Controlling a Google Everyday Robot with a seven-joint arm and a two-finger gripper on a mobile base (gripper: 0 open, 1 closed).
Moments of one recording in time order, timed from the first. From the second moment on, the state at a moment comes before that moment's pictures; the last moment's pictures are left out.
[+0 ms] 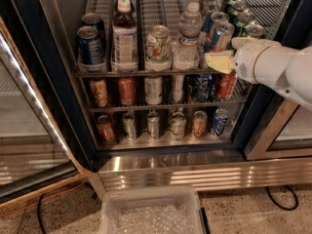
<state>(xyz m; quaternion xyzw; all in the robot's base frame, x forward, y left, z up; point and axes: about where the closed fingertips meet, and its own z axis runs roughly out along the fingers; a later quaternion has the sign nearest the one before) 0.632 -0.192 0.933 -0.25 0.76 0.03 0.60</state>
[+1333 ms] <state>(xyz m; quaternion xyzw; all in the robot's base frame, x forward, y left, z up) 0.657 -0.202 0.930 -0.21 0.75 0.01 0.62</state>
